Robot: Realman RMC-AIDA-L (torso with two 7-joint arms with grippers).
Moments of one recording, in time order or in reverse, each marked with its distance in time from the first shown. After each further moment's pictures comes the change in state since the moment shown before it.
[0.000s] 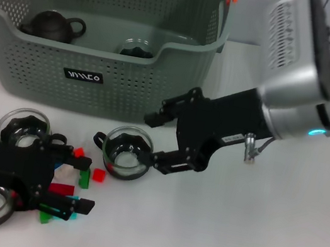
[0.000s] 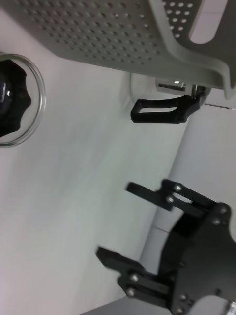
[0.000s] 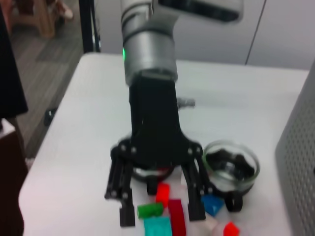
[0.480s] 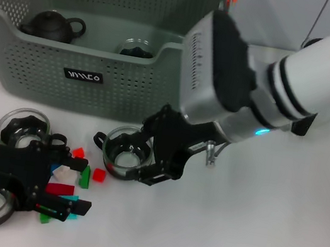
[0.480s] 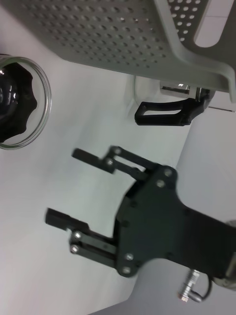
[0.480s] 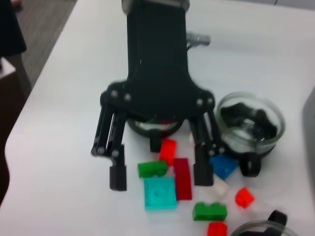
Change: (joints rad) left arm 0.007 0.000 0.000 0.010 0.005 0.000 0.000; right arm 0.188 0.002 -0.150 0.265 -0.064 0.154 0.001
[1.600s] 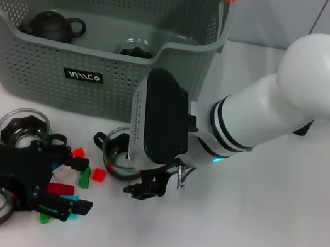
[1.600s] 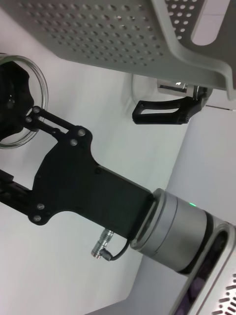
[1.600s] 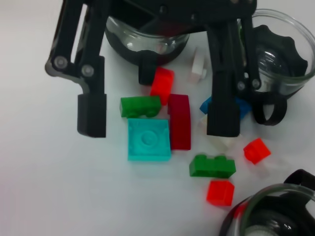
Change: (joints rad) left arm 0.000 0.000 0.000 -0.006 -0.005 -0.001 0.009; right arm 0.097 0.020 -0.381 0.201 0.019 0.361 0.104
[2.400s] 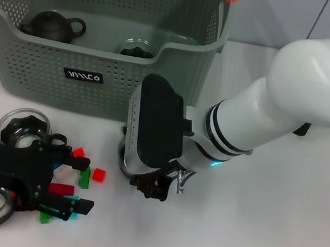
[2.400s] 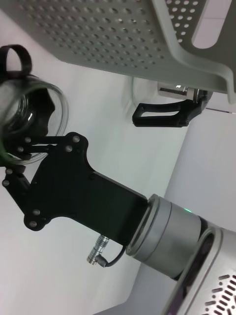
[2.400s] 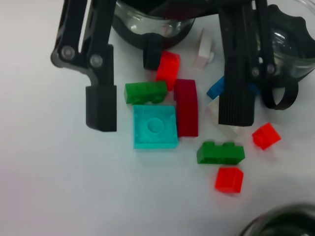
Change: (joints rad) left arm 0.001 -0.003 0.000 -0.003 -0.002 -0.011 0.000; right arm 0.024 -0.007 -0.068 0.000 -0.007 0.002 0.088
